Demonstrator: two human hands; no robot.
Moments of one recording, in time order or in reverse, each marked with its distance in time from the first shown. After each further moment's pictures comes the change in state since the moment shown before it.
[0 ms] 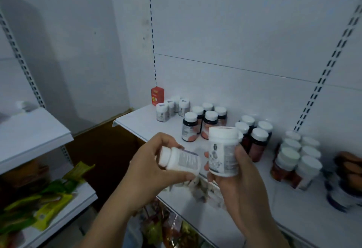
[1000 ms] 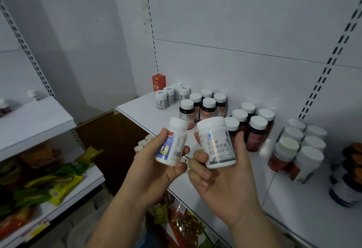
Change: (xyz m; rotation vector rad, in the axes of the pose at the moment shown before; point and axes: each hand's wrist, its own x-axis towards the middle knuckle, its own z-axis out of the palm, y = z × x) left_hand 0.002 0.009 0.067 -1.128 -0.016 -0.406; right_hand 0.011 -0.004 -0.033 0.759 -0.314 0.557
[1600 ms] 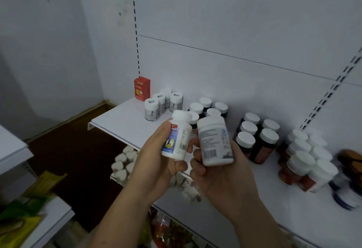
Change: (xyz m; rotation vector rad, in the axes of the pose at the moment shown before) left_hand 0.087 0.080 -0.059 0.174 -0.106 -0.001; right_hand 0.117 0.031 0.026 -0.221 0.227 -0.217
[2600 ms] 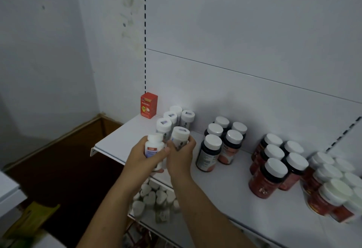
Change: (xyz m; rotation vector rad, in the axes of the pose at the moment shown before) left_hand 0.124 0.025 -0.154 0.607 0.117 0.112; right_hand 0.247 0.104 0.002 -0.799 0.625 -0.488
